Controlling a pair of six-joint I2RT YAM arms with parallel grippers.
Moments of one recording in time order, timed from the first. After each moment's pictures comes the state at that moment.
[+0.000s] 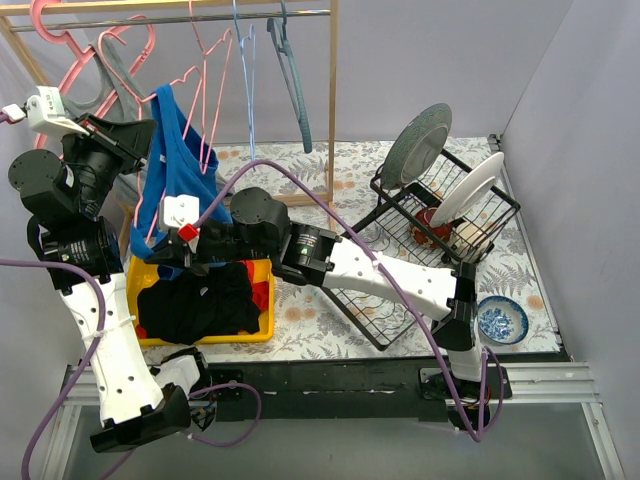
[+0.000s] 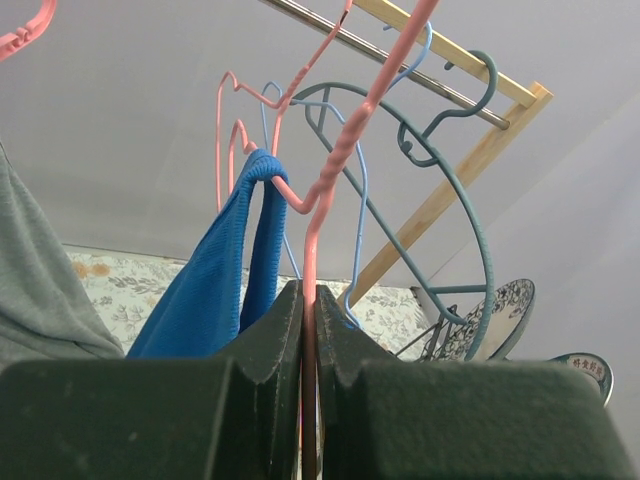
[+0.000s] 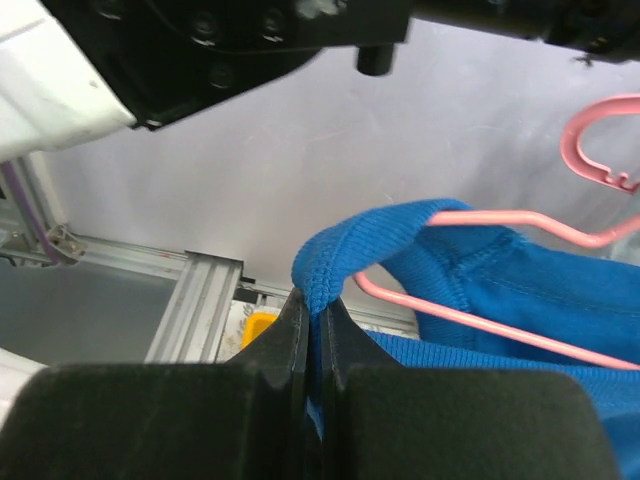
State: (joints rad) left arm 0.34 1.03 1.56 -0.33 0.56 -0.64; right arm 1.34 1.95 2.08 -0.04 -0.39 -0.19
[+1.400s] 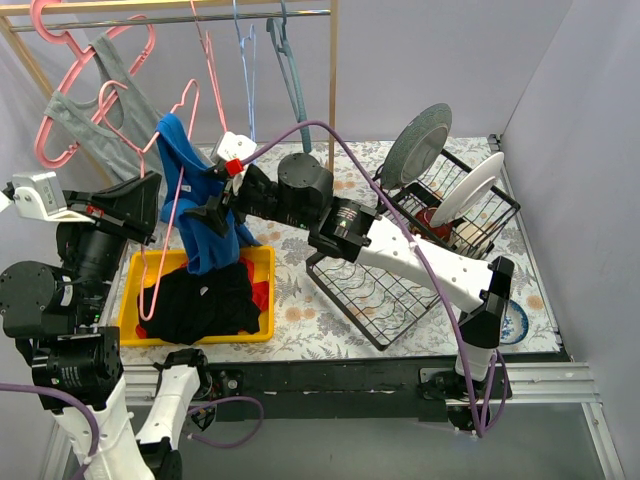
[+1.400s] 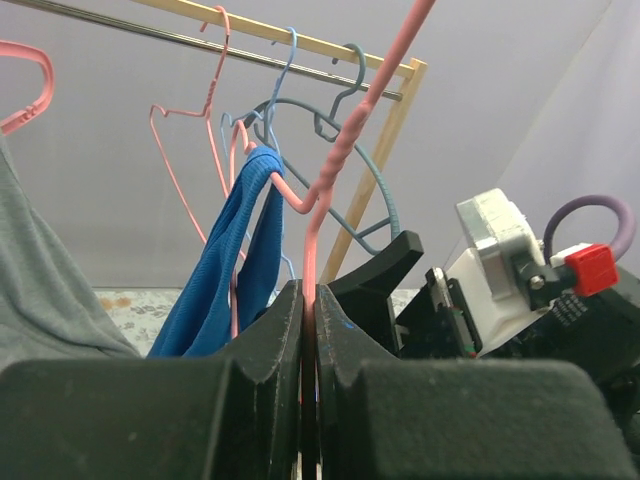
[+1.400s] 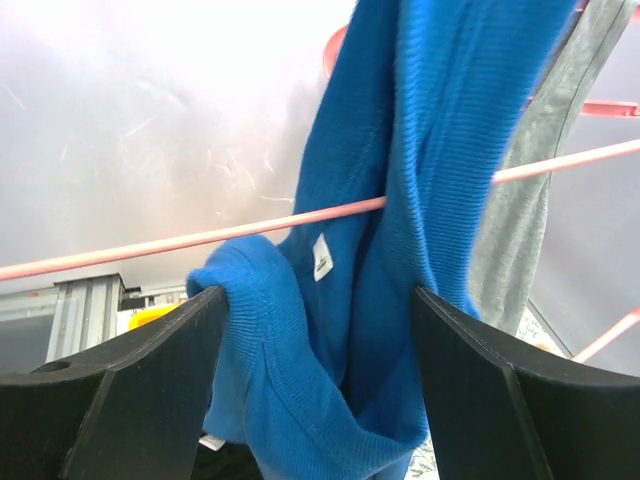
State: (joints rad) left arm 0.10 0.70 1.58 -0.54 0.33 -0.45; right arm 1.18 1.80 1.94 -0.03 -0.15 -0.11
